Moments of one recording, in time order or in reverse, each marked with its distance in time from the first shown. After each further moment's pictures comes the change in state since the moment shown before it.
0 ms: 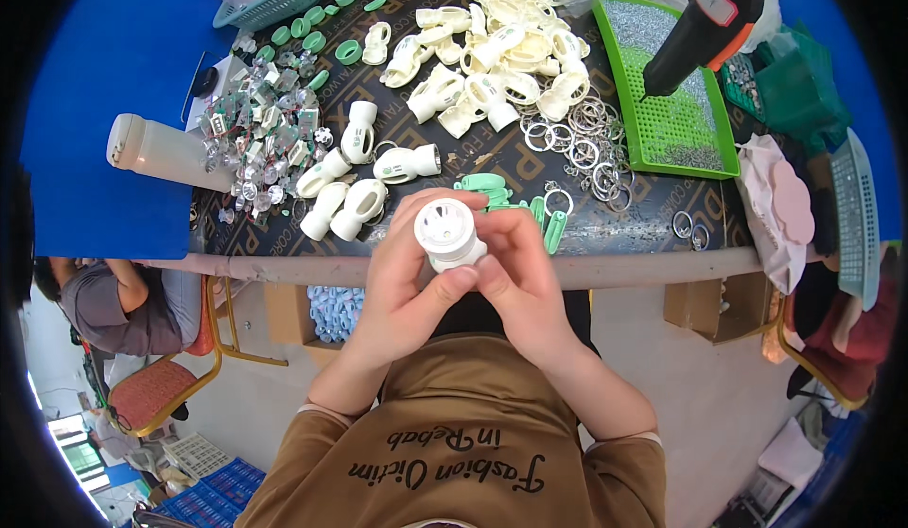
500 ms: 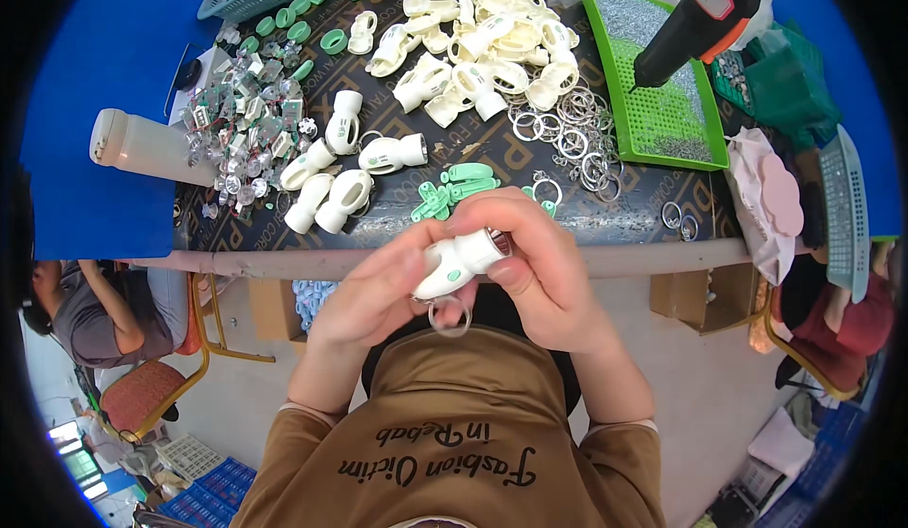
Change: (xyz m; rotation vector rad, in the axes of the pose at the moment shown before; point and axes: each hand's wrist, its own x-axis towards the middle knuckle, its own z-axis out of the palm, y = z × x) left_hand -0.013 0.005 -0.014 -0.972 -0.278 -0.591; right_hand 0.019 -0.031 -0.018 -0.484 -0.255 -0.279
